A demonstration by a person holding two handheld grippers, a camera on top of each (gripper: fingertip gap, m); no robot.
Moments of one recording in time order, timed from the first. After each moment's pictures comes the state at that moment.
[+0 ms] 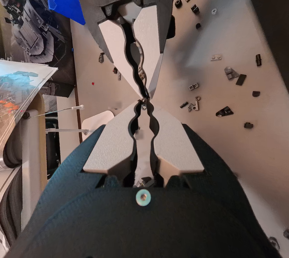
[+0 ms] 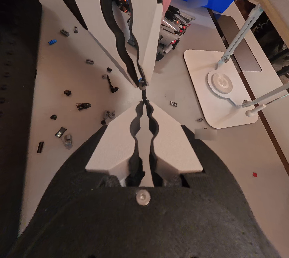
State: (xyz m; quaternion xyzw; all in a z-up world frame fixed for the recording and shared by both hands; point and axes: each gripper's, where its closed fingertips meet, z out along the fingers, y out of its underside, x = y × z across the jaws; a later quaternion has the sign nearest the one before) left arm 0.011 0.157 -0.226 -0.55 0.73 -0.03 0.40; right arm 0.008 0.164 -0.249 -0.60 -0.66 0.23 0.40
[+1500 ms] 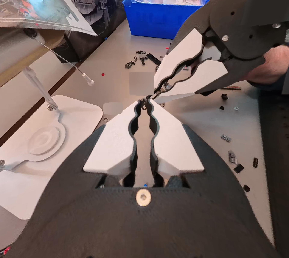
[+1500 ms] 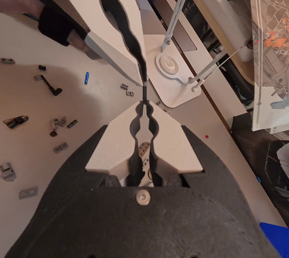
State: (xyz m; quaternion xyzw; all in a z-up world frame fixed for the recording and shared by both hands) left arm 0.020 0.214 -0.219 -0.72 0.44 -0.25 0.48; right arm 0.025 0.220 -0.240 -0.66 -0.56 0.10 0.49
